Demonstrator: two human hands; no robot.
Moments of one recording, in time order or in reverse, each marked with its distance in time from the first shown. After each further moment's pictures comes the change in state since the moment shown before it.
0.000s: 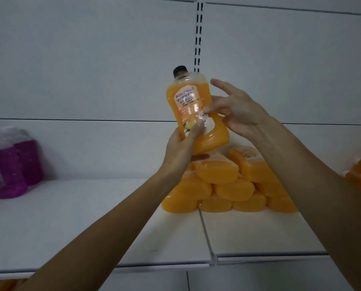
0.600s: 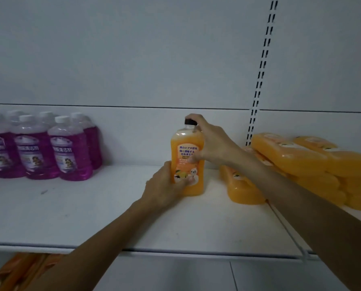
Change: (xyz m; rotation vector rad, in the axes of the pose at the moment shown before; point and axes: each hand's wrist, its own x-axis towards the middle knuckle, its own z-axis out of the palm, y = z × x) left_hand -0.032 -0.071 -0.203 0.857 -0.046 -0.248; right_hand 0.023 0.109 0.154 -0.892 -0.268 -0.231
